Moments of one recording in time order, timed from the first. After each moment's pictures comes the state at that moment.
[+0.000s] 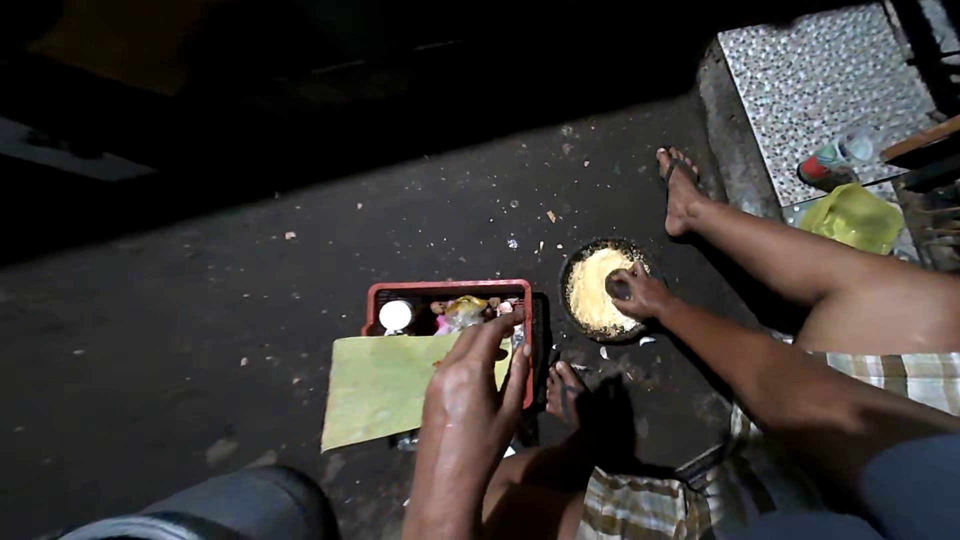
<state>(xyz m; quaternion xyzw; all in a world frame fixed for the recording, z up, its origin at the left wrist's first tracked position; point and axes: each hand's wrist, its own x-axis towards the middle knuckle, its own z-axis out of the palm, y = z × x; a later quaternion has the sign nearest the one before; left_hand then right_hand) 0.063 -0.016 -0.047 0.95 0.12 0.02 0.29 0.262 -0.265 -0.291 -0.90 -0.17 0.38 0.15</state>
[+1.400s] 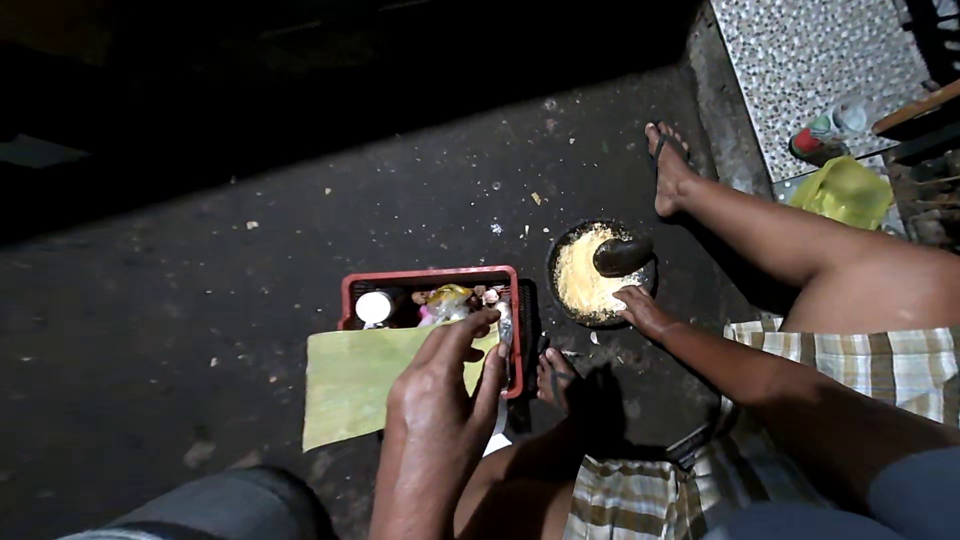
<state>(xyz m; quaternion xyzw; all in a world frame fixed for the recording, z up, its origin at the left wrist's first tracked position) 0.055 -0.014 -0.047 0.95 0.11 0.02 0.29 0.197 -0.309 -0.328 -0.89 -0.24 0.36 0.17</state>
